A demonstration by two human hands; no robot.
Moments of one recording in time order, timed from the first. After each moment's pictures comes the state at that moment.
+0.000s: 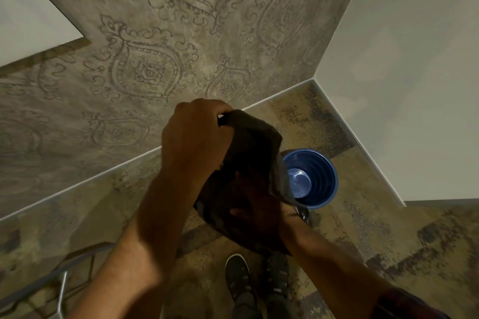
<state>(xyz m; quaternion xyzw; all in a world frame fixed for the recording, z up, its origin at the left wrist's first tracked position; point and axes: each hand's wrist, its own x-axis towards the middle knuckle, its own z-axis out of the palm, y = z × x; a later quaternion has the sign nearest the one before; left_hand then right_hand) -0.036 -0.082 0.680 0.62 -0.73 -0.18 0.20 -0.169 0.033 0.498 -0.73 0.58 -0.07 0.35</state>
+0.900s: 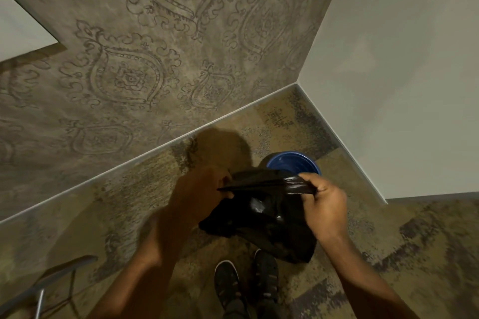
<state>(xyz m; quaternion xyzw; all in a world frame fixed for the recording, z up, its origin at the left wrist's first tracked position) -0.030 -0.042 0.568 0.54 -0.80 -0.27 -0.06 -0.271 0.067 0.547 -0.49 0.77 -0.36 0.20</state>
